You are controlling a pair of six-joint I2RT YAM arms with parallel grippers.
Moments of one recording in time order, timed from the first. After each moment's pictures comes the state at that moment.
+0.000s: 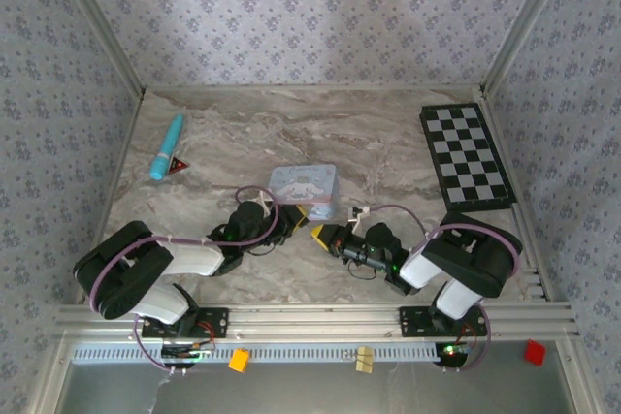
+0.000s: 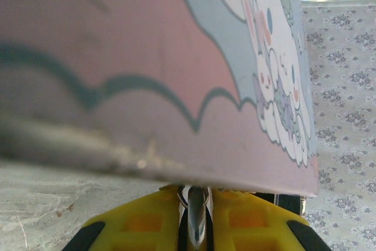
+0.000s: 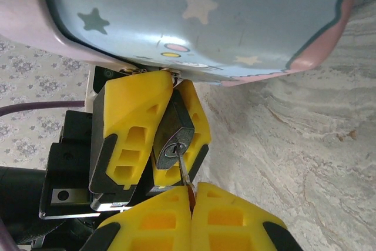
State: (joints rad) left arm -0.81 1.43 0.32 0.75 0.15 -1.50; right arm 0.91 1.61 0.17 1.27 -0.15 1.50
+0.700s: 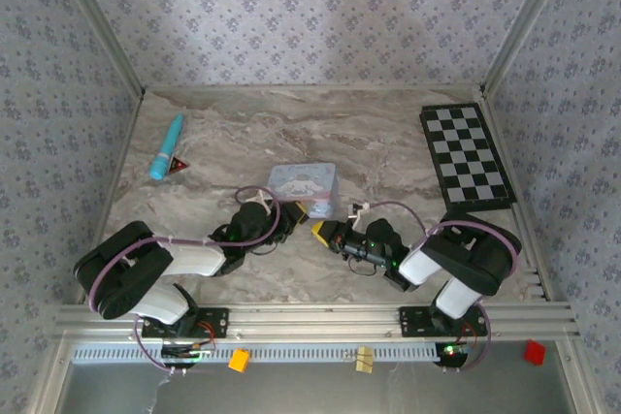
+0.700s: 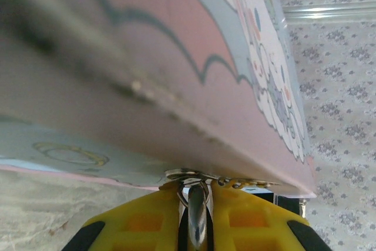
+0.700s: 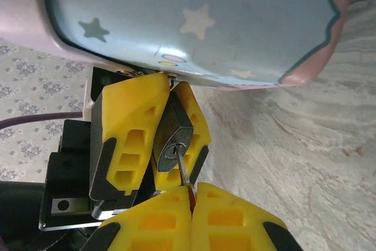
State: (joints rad) left arm -0.84 1.43 0.34 0.74 0.05 -1.50; right arm 0.87 1.62 0.19 1.27 -0.20 1.50
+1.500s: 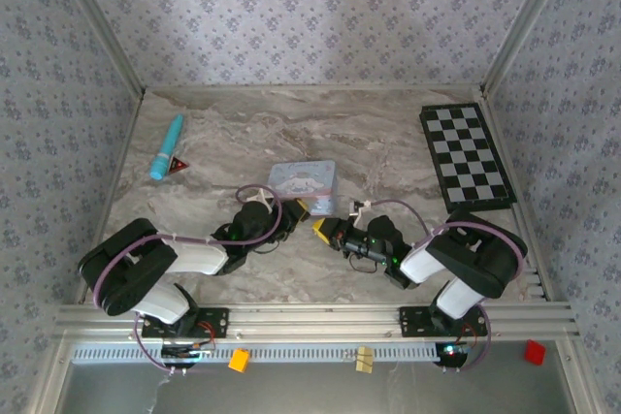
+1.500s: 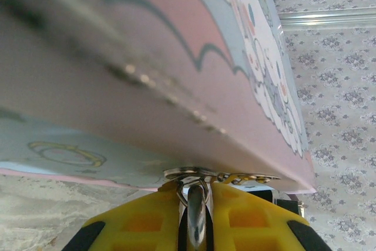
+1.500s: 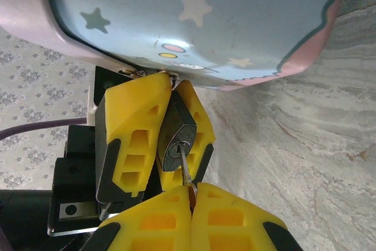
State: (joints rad) left arm -0.84 1.46 0.35 0.78 0.03 -1.50; right arm 0.85 1.59 0.20 1.22 -0.22 1.53
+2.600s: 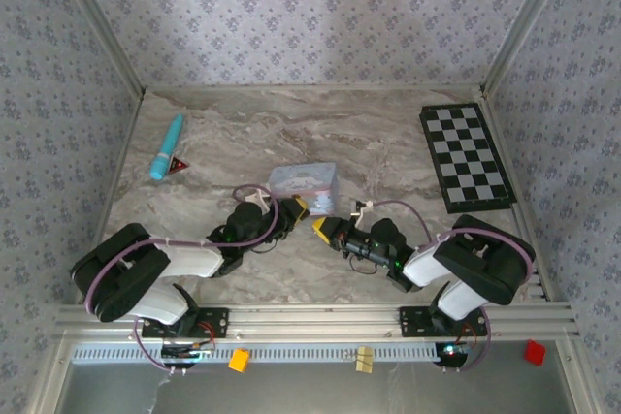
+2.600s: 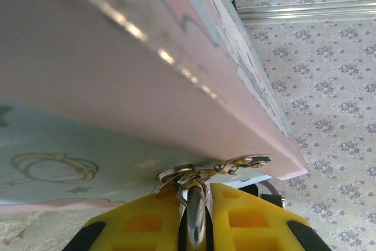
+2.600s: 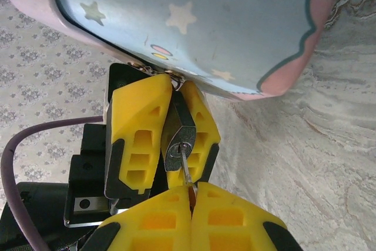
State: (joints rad) left arm -0.83 1.41 0.32 0.83 0.07 -1.50; right arm 0.88 1.53 0.18 1.24 -0.18 1.53
